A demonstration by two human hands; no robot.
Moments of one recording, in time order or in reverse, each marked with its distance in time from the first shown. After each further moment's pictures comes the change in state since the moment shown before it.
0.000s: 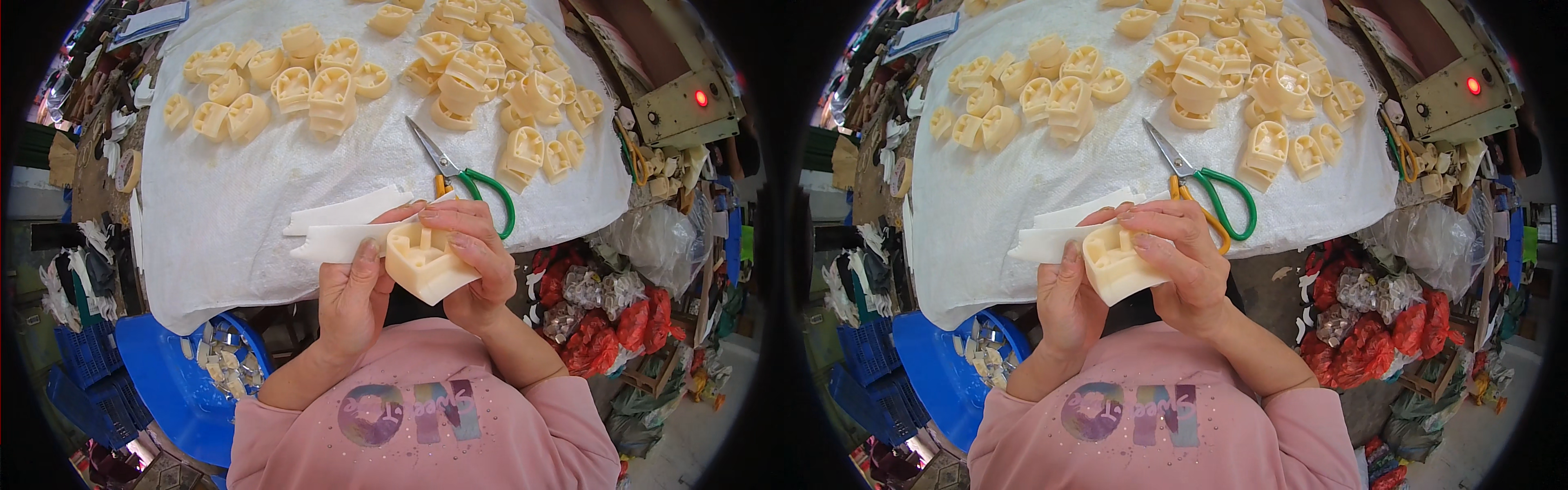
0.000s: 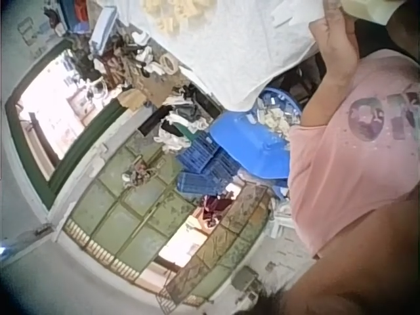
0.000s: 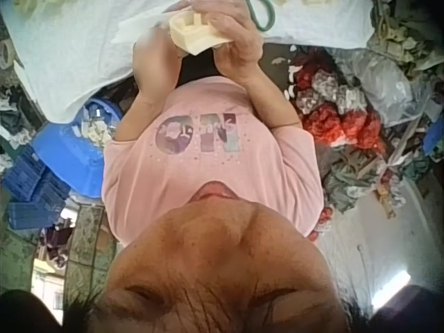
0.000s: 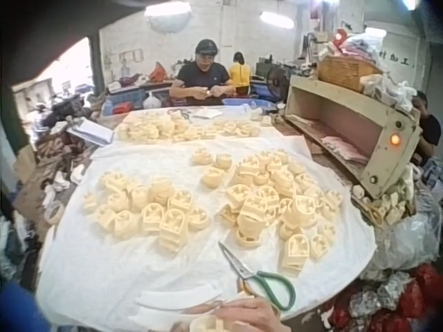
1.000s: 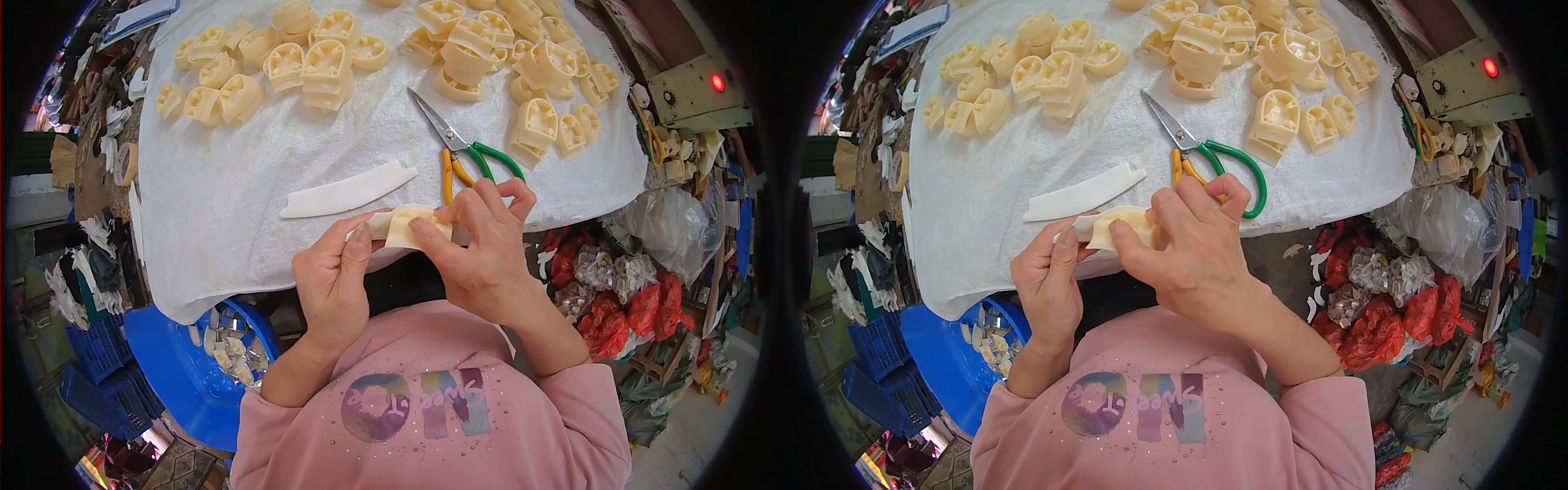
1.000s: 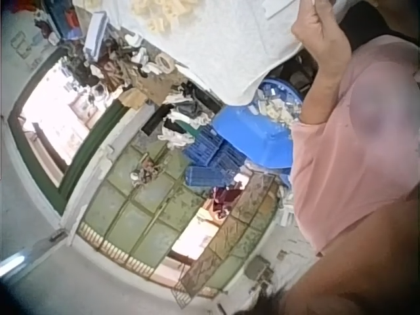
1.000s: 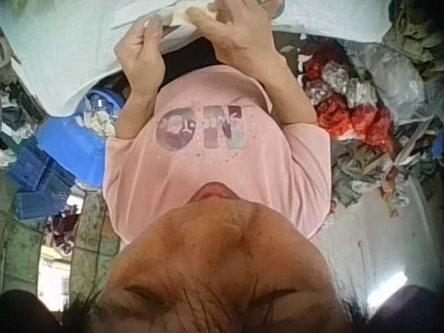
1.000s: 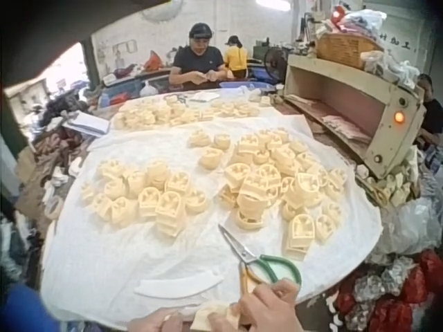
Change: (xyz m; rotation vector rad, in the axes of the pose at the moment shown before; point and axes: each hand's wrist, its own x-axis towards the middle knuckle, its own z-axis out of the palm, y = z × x) left_hand -0.010 0.002 -0.016 0.629 0.223 0.090; right_hand 0.008 -0.019 -0.024 -0.601 -0.529 0.093
